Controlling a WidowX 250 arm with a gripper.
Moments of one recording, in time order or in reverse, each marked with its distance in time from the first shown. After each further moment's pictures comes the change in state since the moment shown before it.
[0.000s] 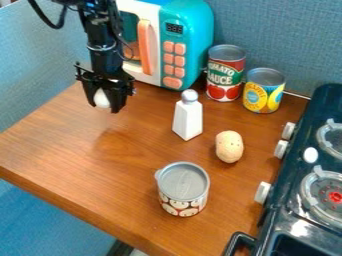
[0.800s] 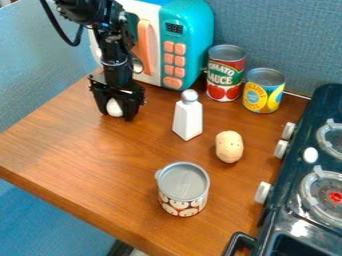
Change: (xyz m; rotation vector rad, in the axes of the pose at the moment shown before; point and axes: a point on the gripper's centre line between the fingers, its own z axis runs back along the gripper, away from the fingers) arm 0.016 -0.003 -0.028 -0.002 -0.010 0.037
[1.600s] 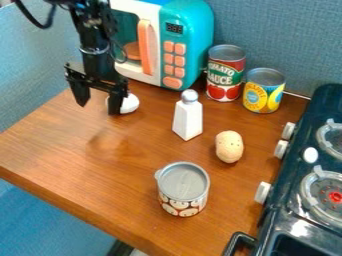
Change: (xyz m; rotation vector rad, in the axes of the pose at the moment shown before) arm -0.038 0.013 0.048 0.071 -0.050 0.032
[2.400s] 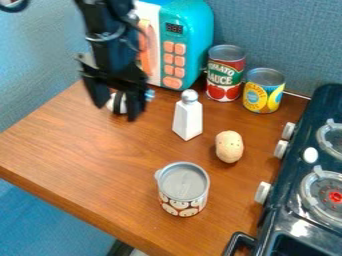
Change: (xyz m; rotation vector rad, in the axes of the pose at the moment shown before) arm -0.063 -0.078 0.072 -0.149 -0.068 -0.256
